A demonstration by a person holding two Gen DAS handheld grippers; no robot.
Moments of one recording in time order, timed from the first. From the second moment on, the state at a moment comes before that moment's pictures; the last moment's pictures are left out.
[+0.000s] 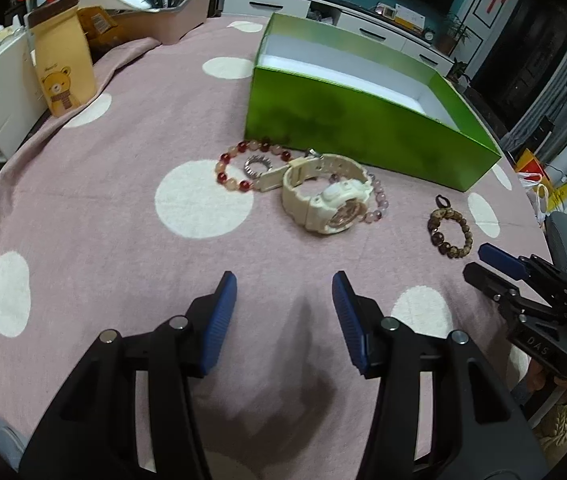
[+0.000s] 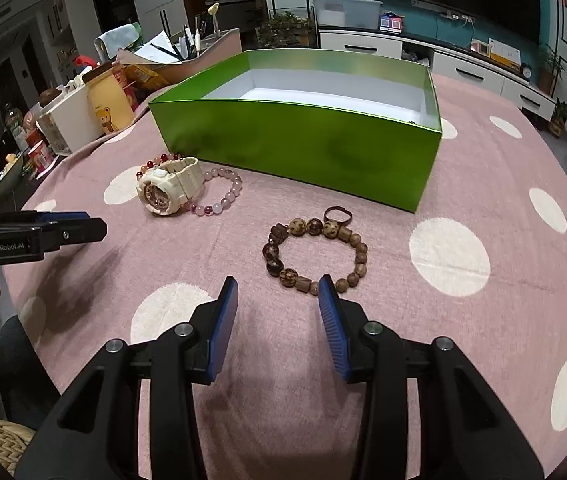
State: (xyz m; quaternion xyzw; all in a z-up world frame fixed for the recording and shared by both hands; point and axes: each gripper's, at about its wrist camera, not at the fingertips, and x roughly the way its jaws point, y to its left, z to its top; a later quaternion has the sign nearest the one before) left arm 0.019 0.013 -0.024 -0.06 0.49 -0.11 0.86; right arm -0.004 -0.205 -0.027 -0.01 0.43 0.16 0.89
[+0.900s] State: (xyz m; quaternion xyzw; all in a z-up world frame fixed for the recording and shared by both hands) left arm 0.075 -0.048 -0.021 0.14 0.49 -0.27 0.82; right arm 0.023 -0.196 -0.042 -0.04 0.44 0.18 0.88
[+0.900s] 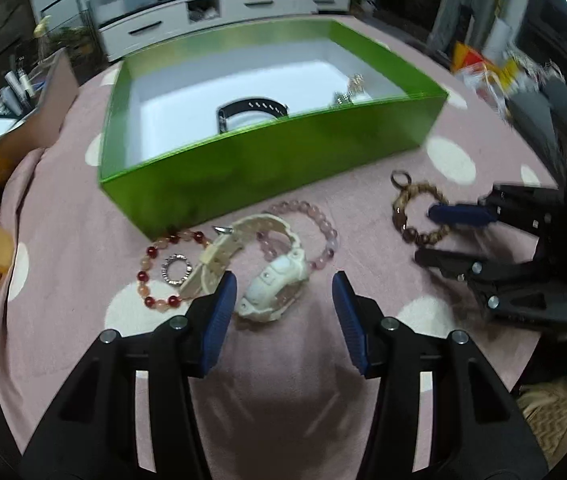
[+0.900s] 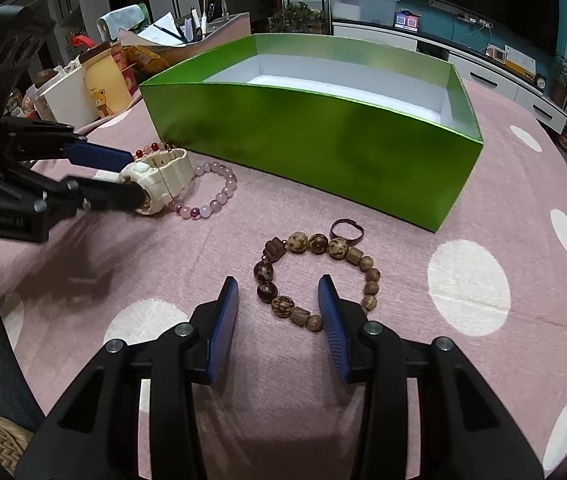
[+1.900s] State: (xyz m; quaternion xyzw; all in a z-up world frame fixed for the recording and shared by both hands) left arm 0.063 -0.038 -0.021 0.10 0.49 -0.27 0.82; right arm 0.021 -0.209 -0.016 0.00 0.40 0.19 0.89
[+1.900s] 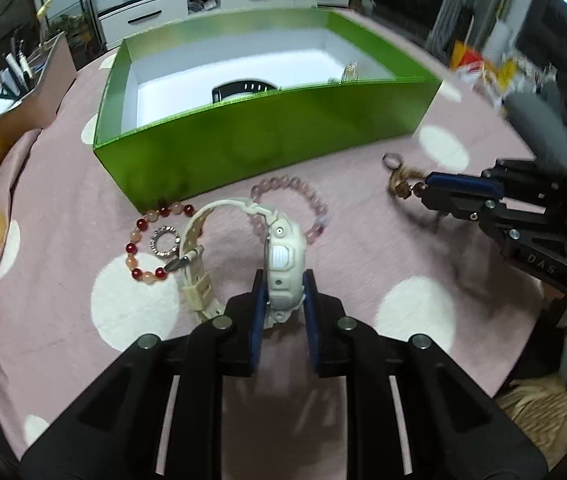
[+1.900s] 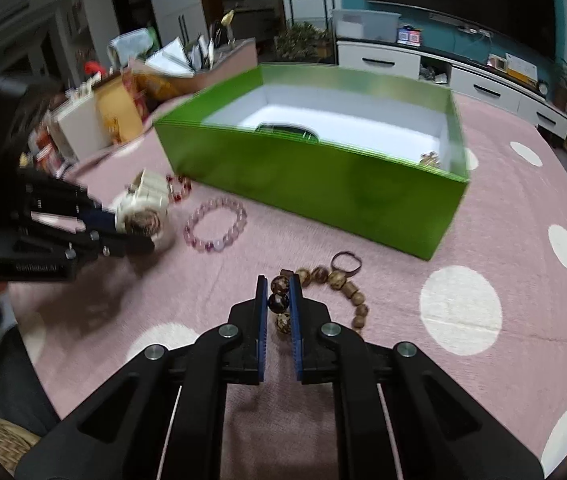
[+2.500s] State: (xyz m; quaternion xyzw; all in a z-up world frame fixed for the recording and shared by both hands) left arm 0.075 -0.047 0.032 0.01 0.46 -0.26 0.85; right arm 0.018 -0.241 0.062 0.05 0.31 0.19 0.93
